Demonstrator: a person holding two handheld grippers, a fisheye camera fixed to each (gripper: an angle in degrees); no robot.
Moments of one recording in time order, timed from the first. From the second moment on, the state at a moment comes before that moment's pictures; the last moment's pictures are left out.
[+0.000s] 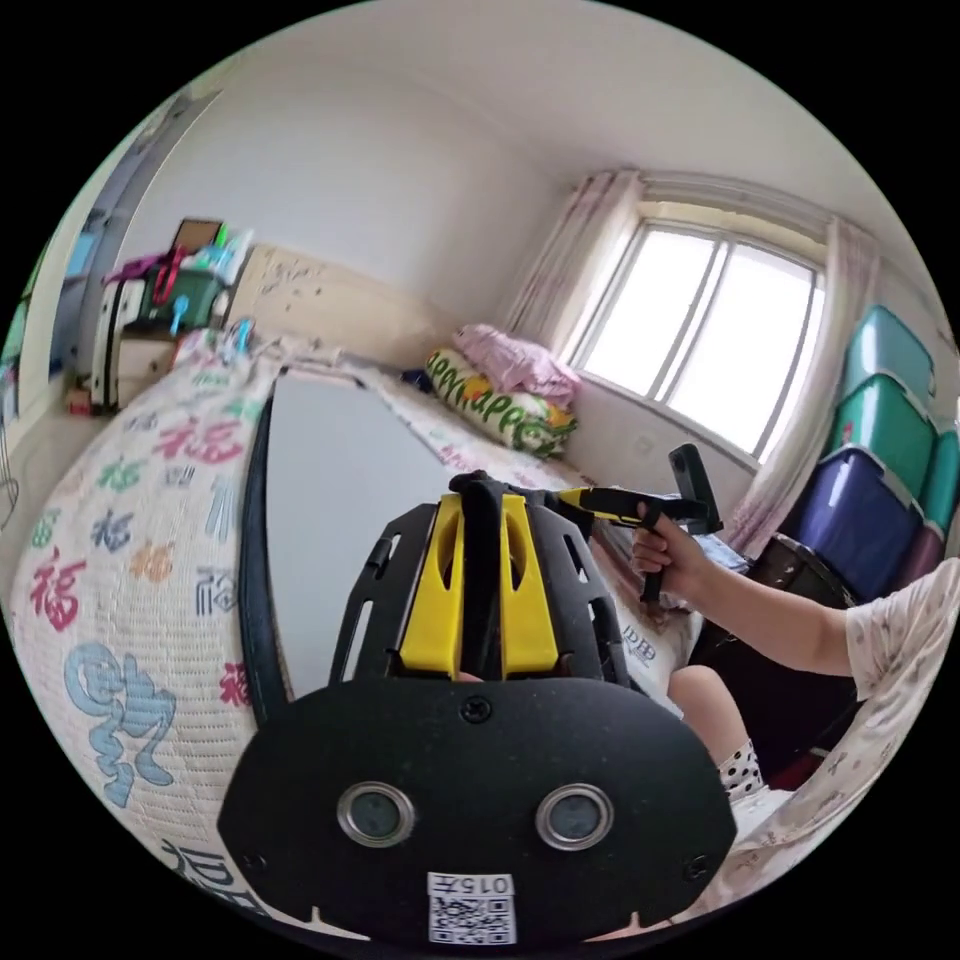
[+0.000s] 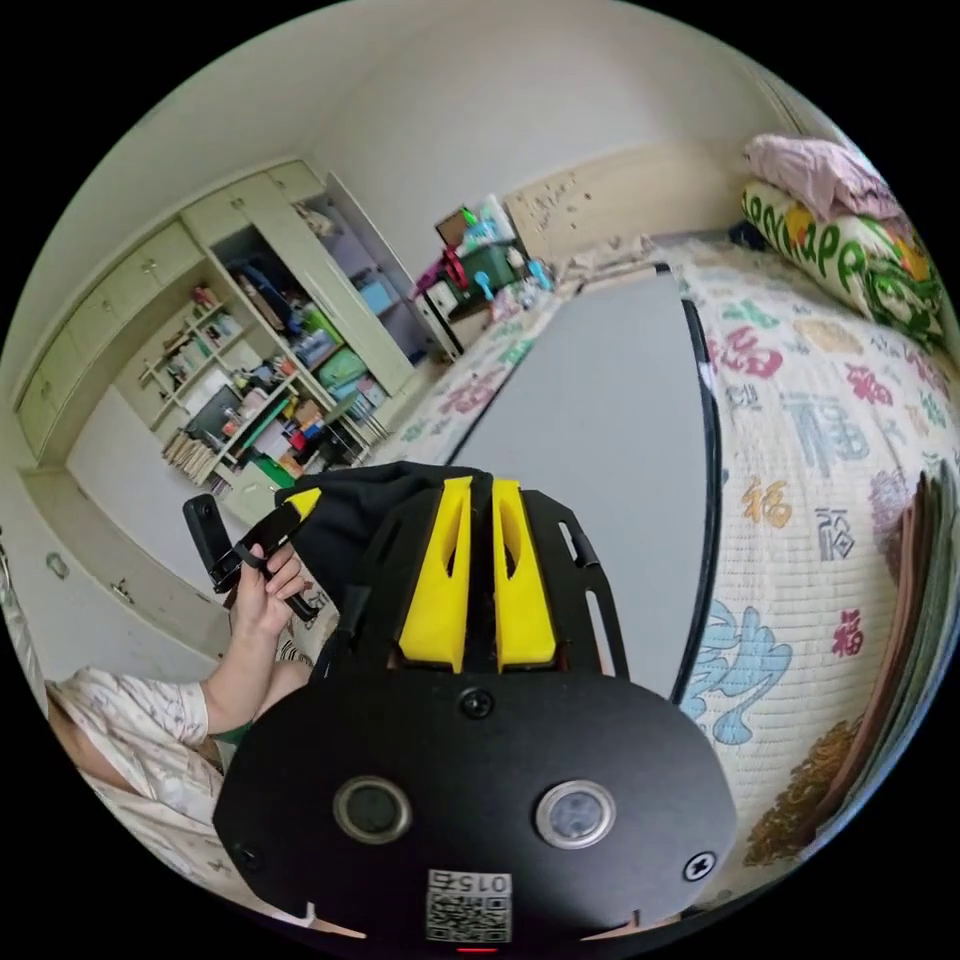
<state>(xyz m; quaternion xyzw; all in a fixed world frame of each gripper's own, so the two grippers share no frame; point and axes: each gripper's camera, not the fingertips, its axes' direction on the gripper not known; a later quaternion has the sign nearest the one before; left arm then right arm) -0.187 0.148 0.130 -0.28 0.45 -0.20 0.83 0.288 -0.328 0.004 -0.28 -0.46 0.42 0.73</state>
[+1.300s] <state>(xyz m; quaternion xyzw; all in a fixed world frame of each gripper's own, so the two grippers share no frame) 0.374 -0.356 0.228 -0.30 0.51 -0.11 0.80 0.695 -0.114 0.056 -0.52 0.09 0.34 0.78</state>
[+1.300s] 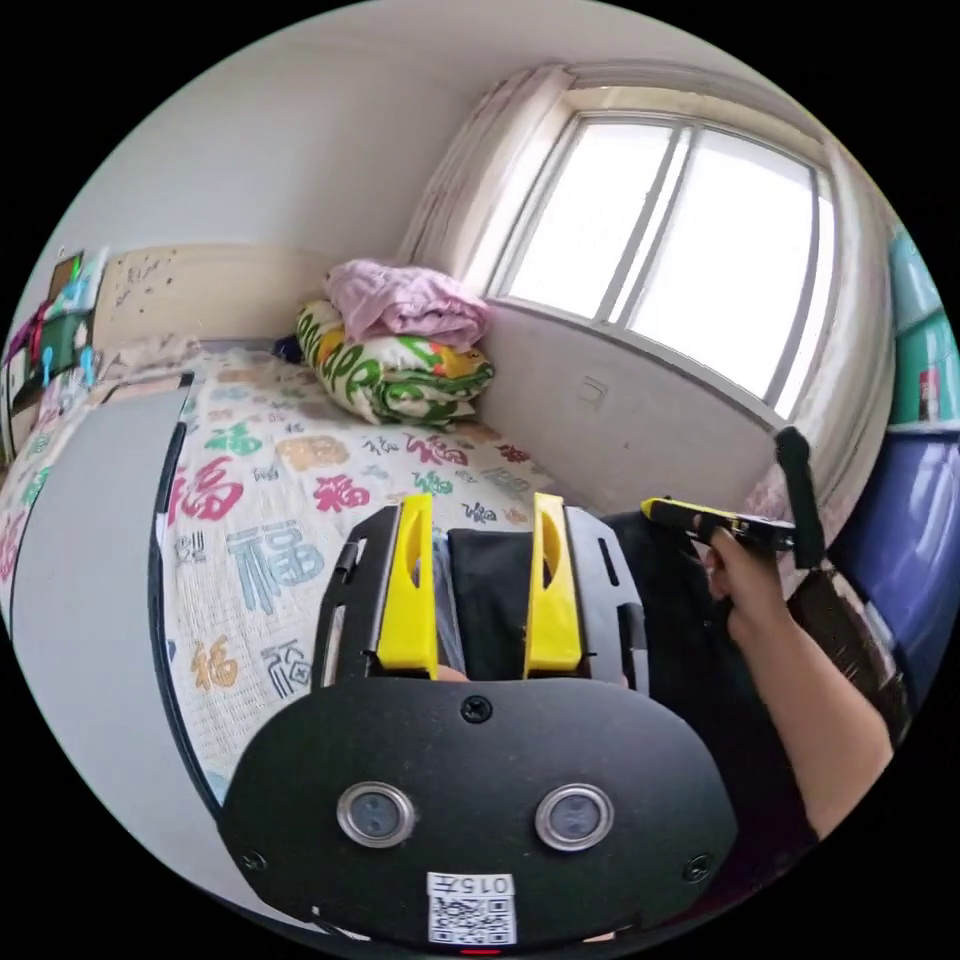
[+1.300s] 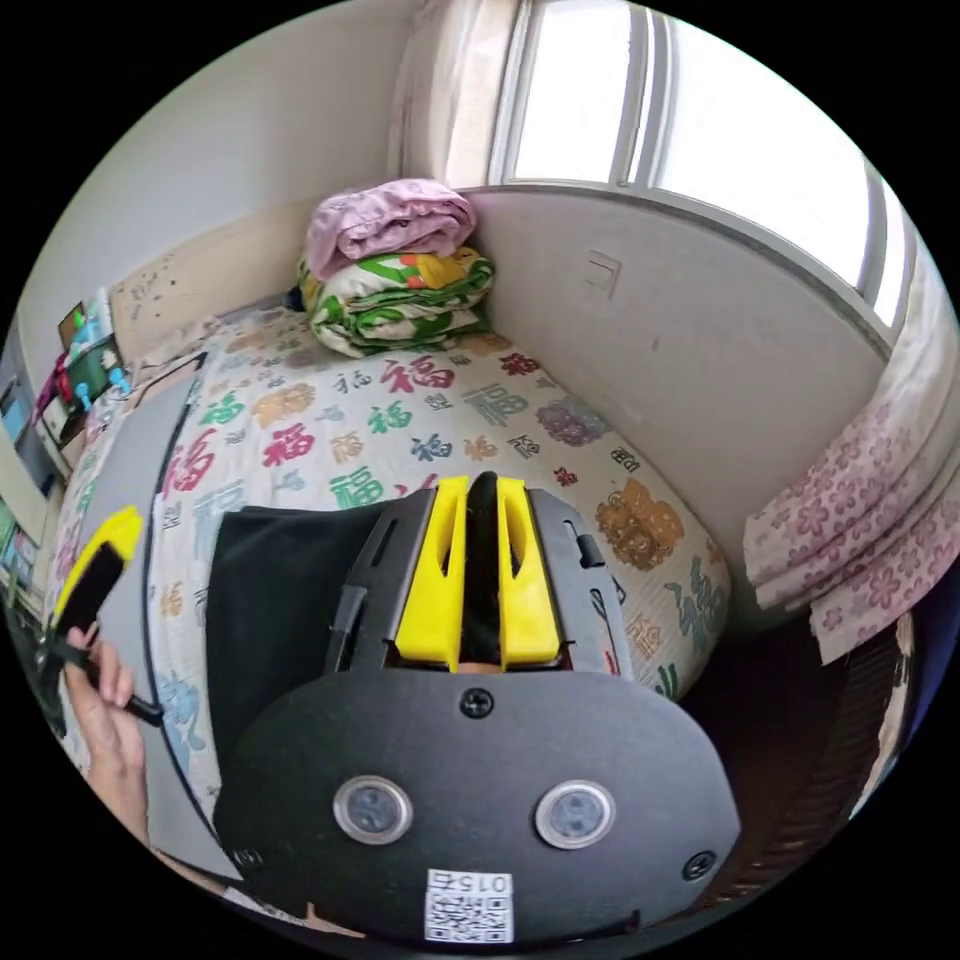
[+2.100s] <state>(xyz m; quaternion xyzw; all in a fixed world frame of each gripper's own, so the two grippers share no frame) 0.600 -0.451 0.150 -0.23 0.44 0.12 0.86 0.587 0.151 0.206 -0.64 0.22 0.01 0.73</state>
